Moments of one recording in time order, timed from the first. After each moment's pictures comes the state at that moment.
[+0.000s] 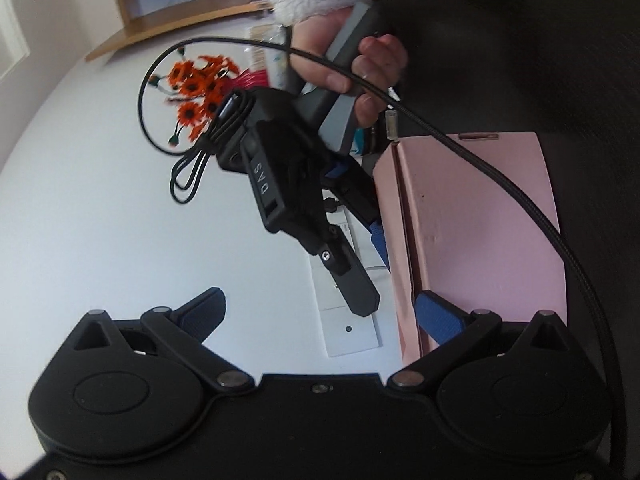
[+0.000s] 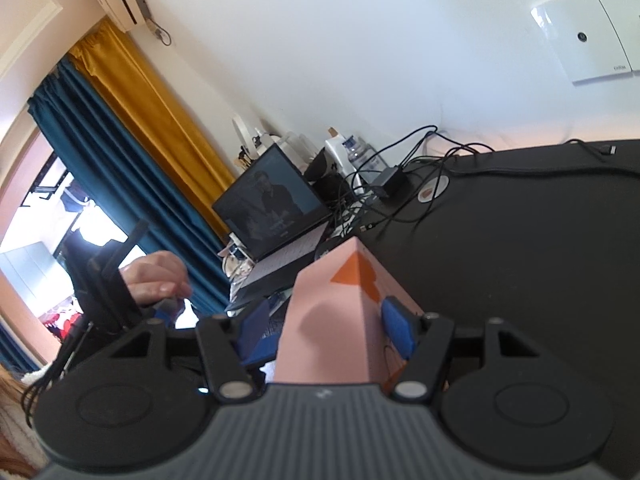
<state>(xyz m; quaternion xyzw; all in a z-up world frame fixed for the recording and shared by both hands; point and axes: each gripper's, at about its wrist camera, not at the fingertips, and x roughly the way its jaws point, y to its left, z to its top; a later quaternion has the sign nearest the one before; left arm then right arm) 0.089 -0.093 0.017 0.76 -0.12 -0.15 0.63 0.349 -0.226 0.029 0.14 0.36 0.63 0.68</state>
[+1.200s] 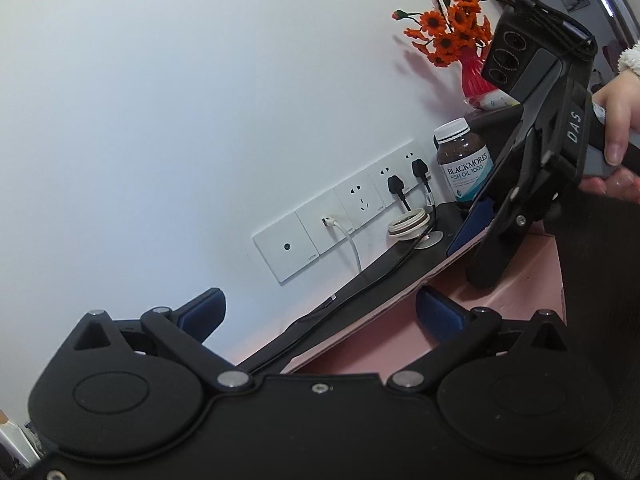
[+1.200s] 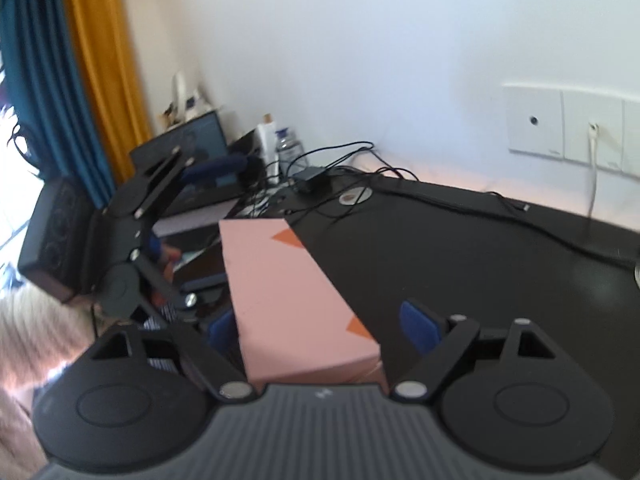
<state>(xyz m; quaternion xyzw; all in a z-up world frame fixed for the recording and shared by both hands) 0.143 -0.051 0.062 0.26 0.06 -0.13 0.96 0.270 -0.246 0.054 0.00 0.30 0.51 0.80</state>
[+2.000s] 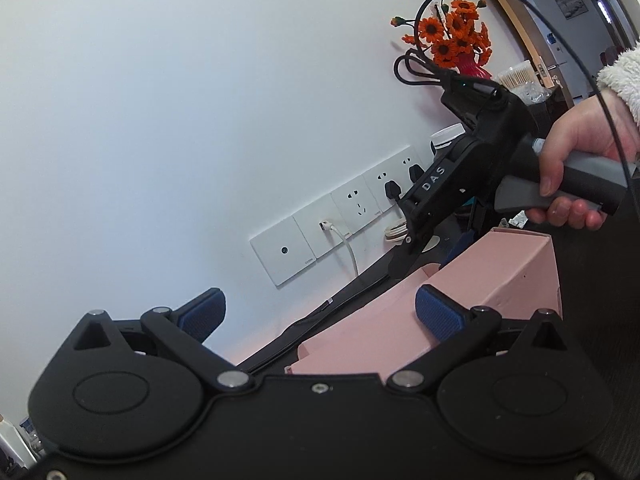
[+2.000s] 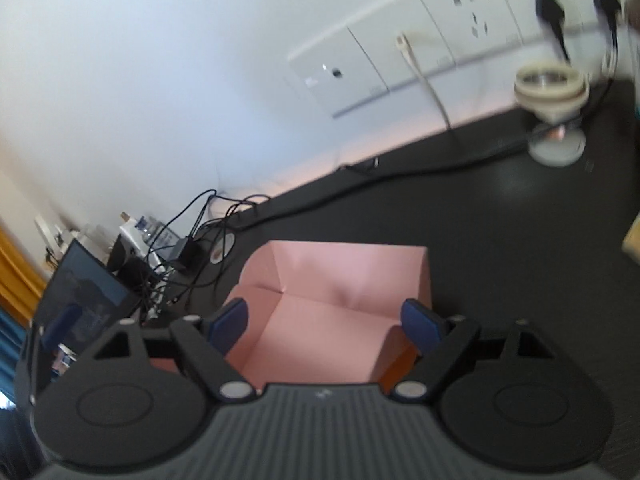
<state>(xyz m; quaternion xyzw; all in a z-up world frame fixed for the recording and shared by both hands) 0.131 -0.047 0.048 0.24 0.05 -0.13 0.96 0.348 -0.260 0.012 0.19 0.40 0.30 0.84</state>
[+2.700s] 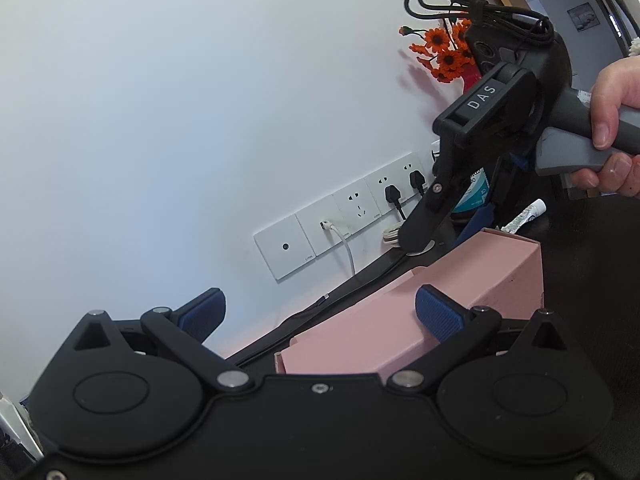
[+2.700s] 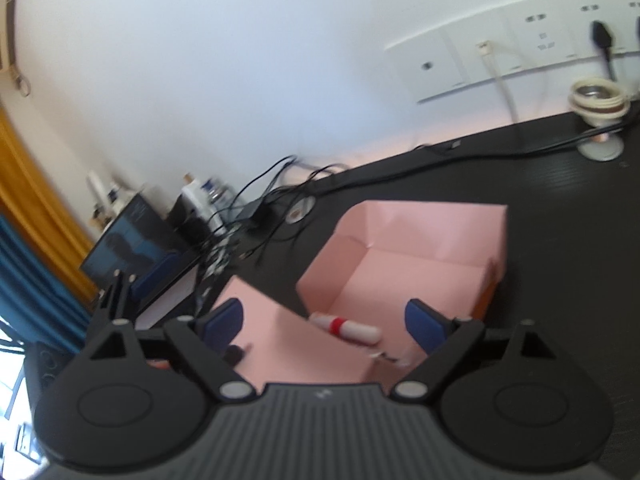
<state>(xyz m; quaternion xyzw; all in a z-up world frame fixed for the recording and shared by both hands) 0.110 -0.038 0.046 0.22 0.05 -0.12 0.97 0.265 -0.240 0.054 0.16 0.39 0.39 0.82</state>
